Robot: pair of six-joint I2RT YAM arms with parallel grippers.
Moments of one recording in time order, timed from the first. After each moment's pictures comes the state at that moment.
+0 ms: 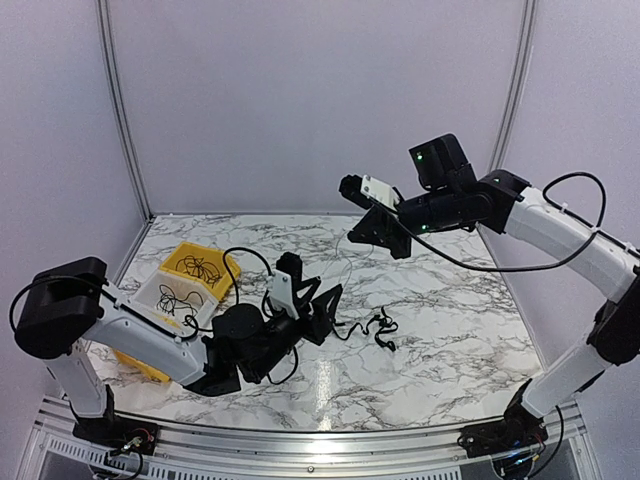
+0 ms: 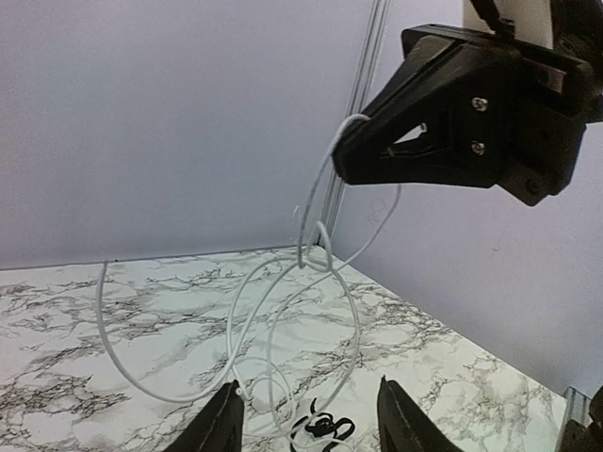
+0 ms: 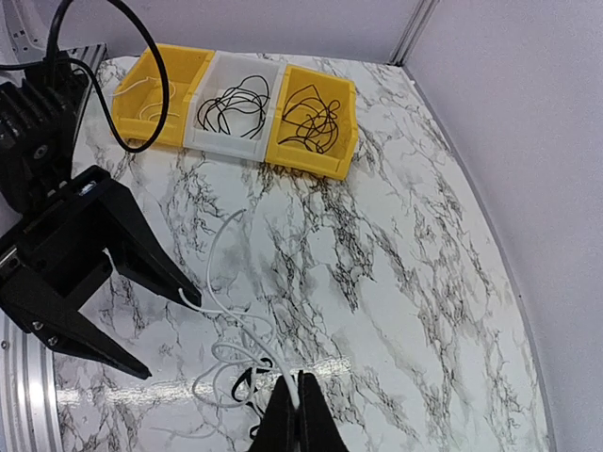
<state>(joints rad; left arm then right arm) -1.27 1.78 0.78 1.12 -0.62 -0.18 0.73 1.48 1.51 -0.68 -0.41 -0.55</state>
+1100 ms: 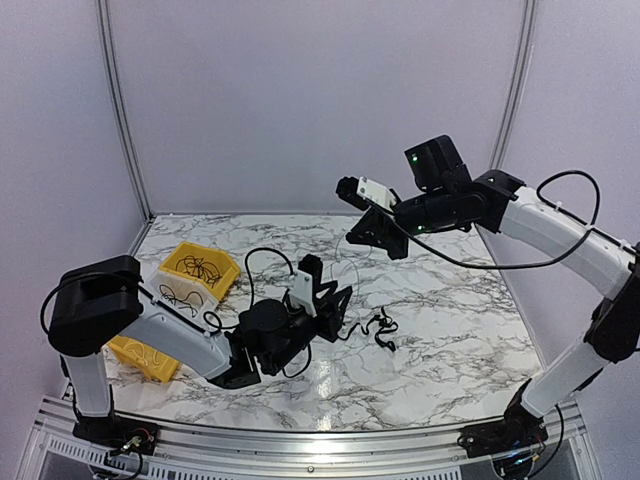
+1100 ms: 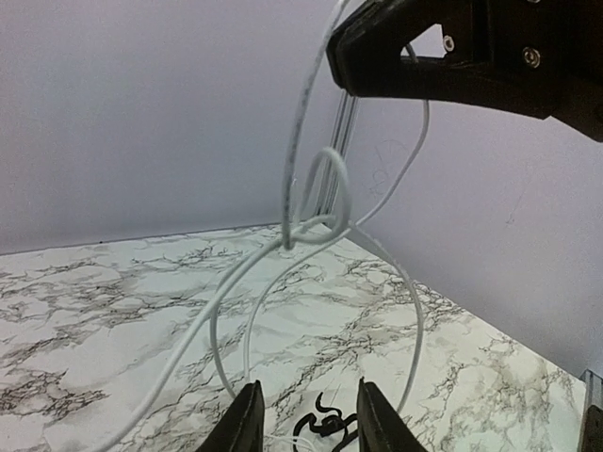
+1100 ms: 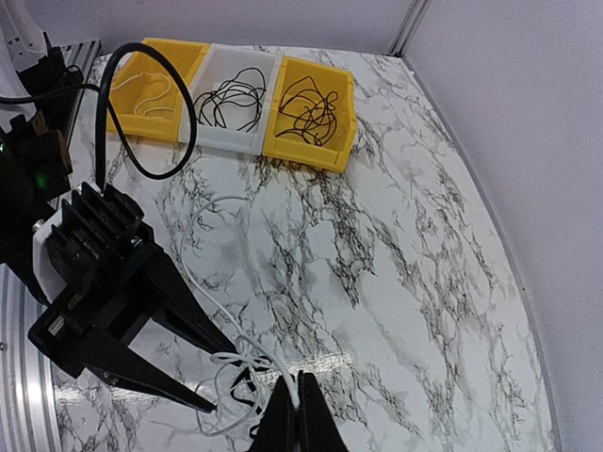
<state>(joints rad) -1.23 1.94 0.90 1.10 -0.53 -0.20 0.73 1.50 1.51 -0.68 -0.40 -0.54</state>
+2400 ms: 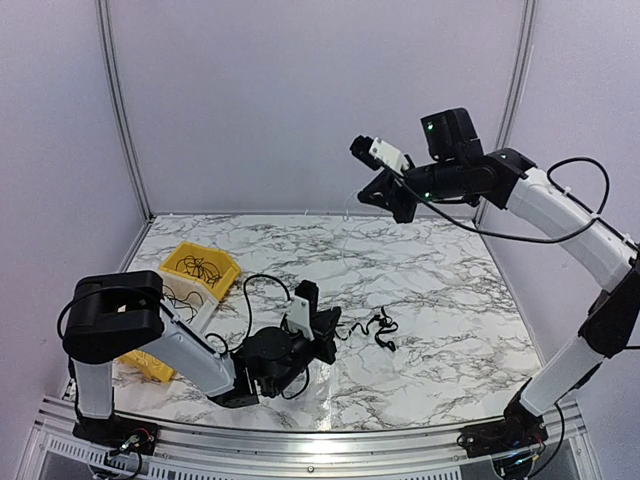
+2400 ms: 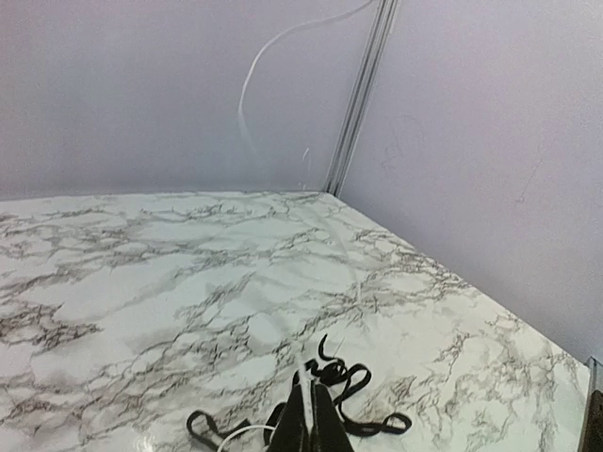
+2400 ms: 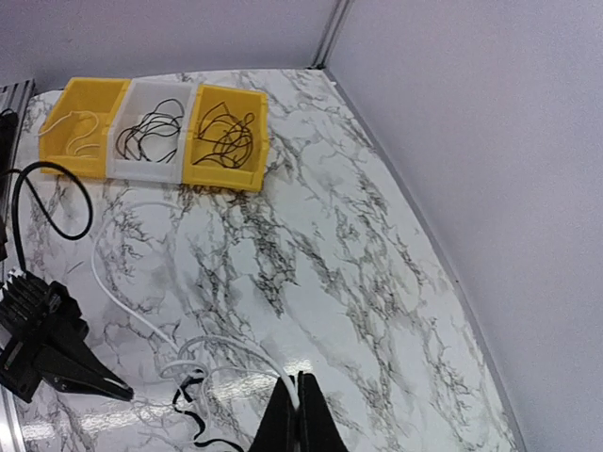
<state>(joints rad) -1.28 2.03 0.86 1.20 -0.63 -0.26 0.66 1.55 1.65 -0.68 -0.32 -0.51</state>
